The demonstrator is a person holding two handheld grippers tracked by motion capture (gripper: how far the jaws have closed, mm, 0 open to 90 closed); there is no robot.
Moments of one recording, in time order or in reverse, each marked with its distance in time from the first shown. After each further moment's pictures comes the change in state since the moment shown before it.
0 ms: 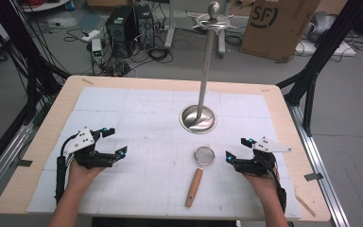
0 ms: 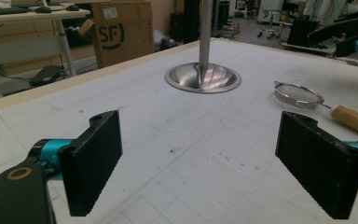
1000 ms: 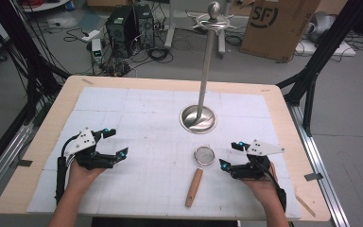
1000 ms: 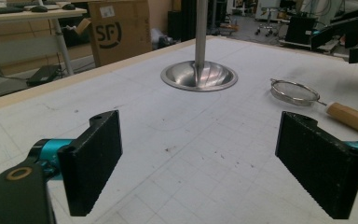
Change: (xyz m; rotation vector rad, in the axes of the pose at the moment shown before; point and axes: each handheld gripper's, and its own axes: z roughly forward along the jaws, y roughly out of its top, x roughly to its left) left arm -0.003 0.000 0.001 0.006 -0.008 0.013; right arm 0.012 0.001 0.005 0.034 0.164 -0.093
